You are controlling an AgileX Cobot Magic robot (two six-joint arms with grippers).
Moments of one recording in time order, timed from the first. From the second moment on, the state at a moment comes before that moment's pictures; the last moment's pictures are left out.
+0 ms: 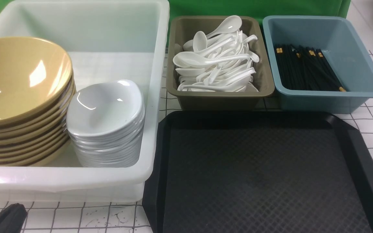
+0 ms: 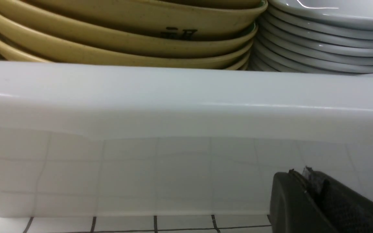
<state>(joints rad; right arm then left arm) 0.01 -0.01 0.03 0.00 0.31 -0.05 -0.09 -0.01 0.02 -0.04 0.34 -0.05</state>
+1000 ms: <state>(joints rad) 0.01 -0.01 0.03 0.00 0.31 -0.05 -0.09 -0.01 0.02 -0.04 0.33 -0.05</state>
